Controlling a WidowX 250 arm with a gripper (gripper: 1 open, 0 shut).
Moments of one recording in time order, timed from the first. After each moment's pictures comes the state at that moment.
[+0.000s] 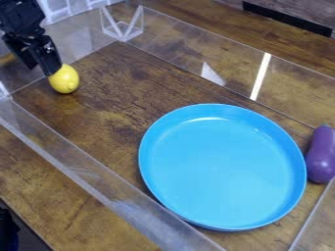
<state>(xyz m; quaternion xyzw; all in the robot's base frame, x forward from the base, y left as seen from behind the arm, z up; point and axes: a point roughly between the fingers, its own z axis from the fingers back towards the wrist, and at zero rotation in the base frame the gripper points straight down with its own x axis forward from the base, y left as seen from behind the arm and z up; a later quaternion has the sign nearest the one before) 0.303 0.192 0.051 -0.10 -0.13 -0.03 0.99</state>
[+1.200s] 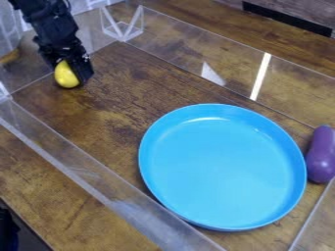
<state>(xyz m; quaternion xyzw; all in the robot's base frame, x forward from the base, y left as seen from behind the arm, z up) 0.334 0.182 0.025 -0.09 -0.14 0.01 0.99</state>
